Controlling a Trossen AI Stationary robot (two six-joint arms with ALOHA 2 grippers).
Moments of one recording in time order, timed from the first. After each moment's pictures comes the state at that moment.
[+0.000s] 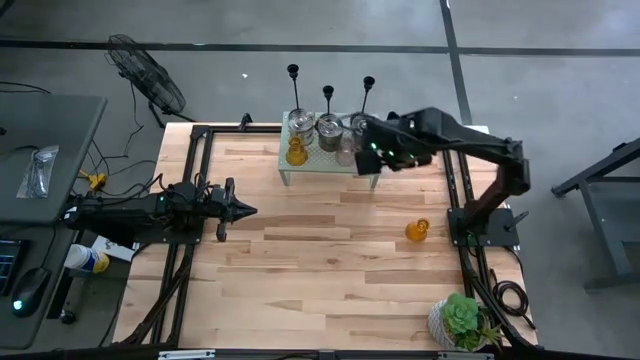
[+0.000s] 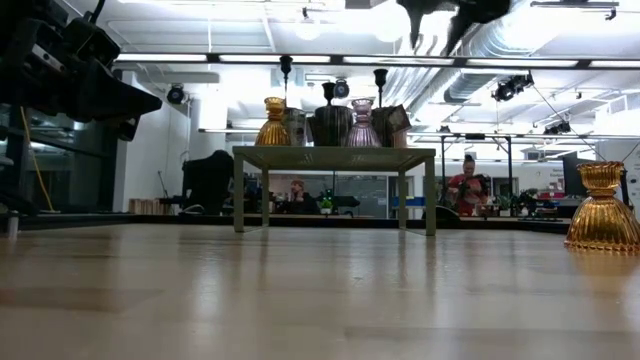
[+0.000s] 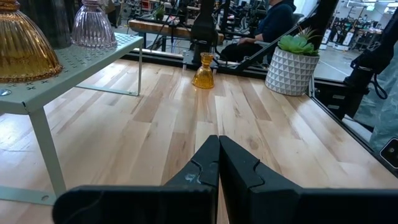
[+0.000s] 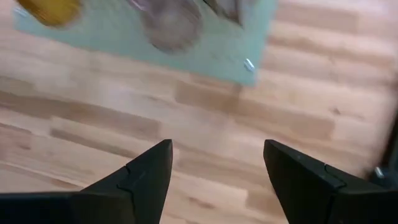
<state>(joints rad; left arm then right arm) 0.07 0.12 0.01 0.01 0.07 -0.14 -0.19 1.66 1.94 -1.57 0.18 1.17</state>
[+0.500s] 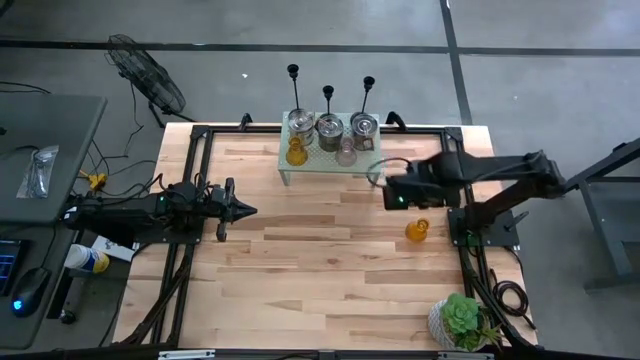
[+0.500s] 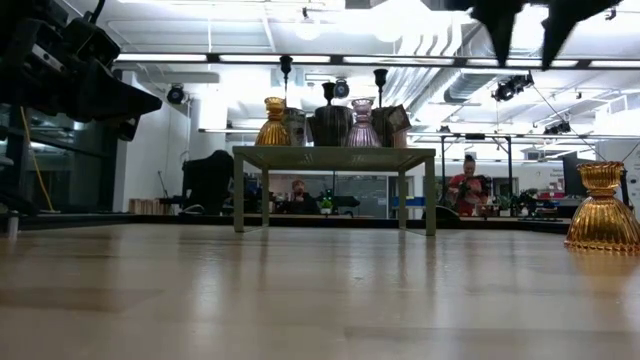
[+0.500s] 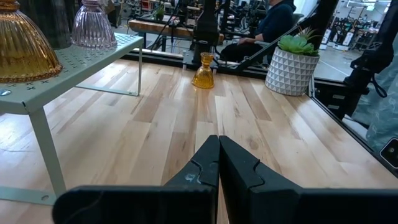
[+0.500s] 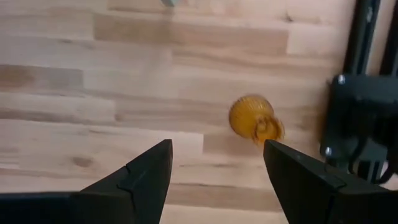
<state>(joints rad) 0.07 0.12 0.01 0.01 0.07 -0.14 0.07 1.40 1.47 -1.57 0.15 1.58</state>
